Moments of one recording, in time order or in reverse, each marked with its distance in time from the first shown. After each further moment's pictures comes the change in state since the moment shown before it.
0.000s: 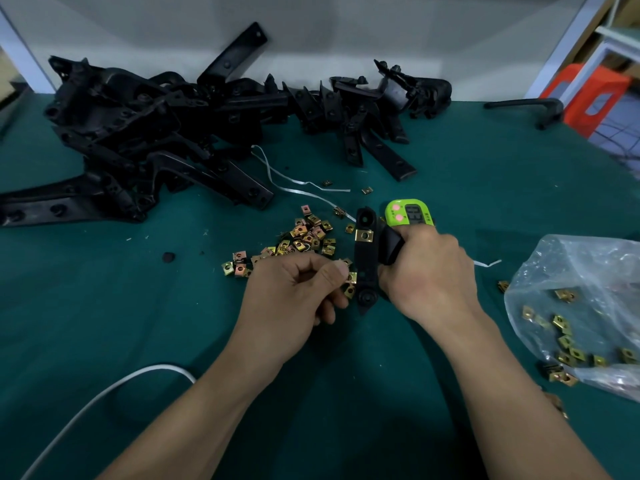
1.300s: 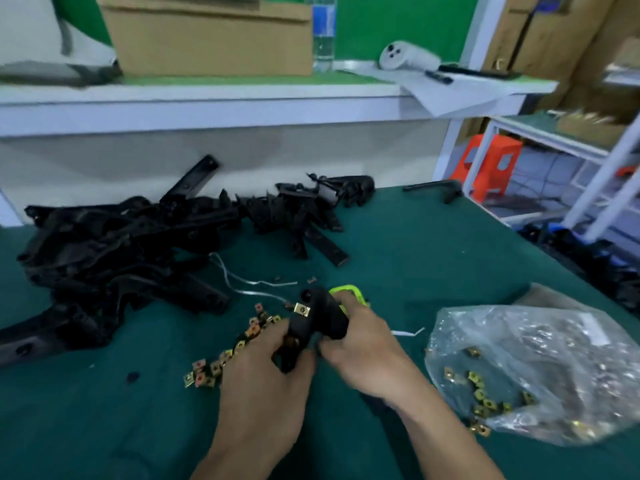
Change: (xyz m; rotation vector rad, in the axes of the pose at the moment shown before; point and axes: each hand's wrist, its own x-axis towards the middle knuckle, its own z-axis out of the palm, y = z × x) left_hand -0.006 0.042 0.027 0.487 0.137 0.242; right_hand -0.005 -0.007 -0.052 0.581 -0.348 0.102
